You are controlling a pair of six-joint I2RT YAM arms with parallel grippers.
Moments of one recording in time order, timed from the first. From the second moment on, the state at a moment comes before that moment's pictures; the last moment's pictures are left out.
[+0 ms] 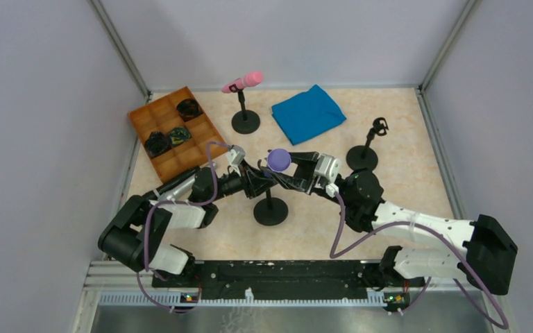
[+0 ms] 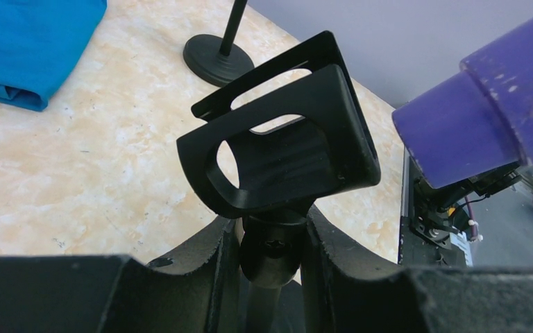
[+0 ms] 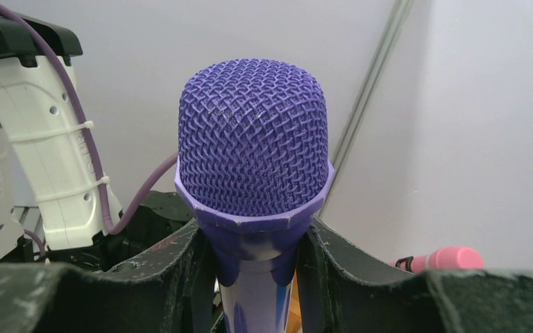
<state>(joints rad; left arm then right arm) -0.49 1.42 0.34 1.15 0.69 -0.50 1.01 1.12 0.66 0.97 -0.26 -0.22</state>
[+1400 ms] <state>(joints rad) -0.48 1.47 0.32 1.25 0.71 -0.51 1.01 1.24 0.62 1.13 -0.21 -0.30</state>
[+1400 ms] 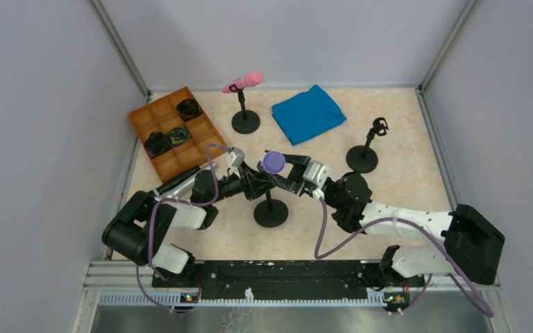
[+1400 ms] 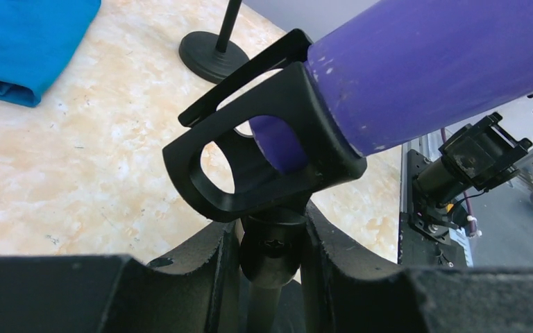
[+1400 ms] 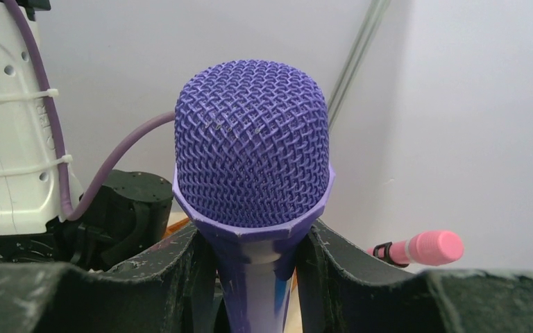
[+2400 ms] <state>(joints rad) -0.50 1.32 0.33 0.98 0.63 -0.26 1.01 1.18 0.77 0.70 -0.18 -0.33</state>
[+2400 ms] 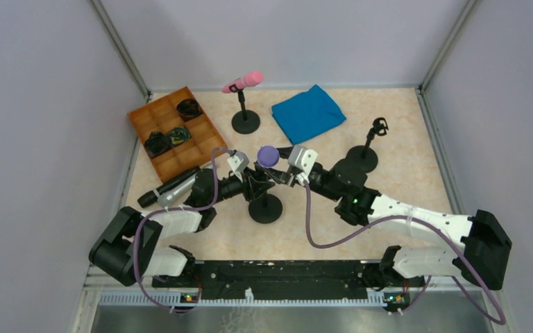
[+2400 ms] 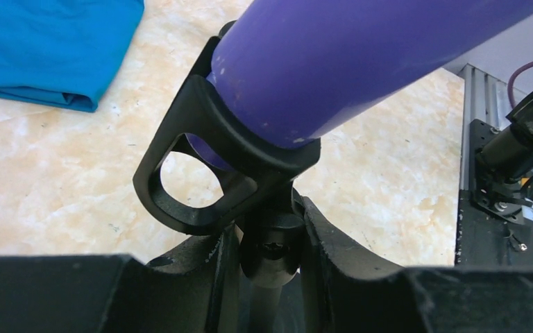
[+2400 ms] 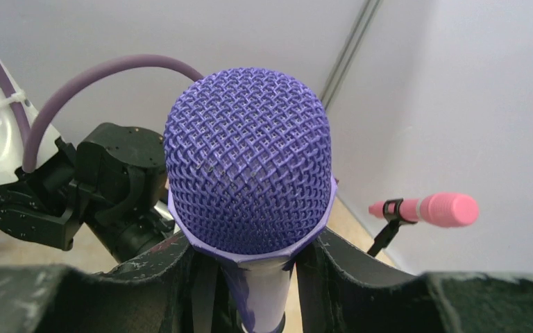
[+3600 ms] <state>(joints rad) -0.52 1.28 0.33 0.92 0.55 -0.17 1.02 1.28 0.93 0.47 -0.01 -0.22</state>
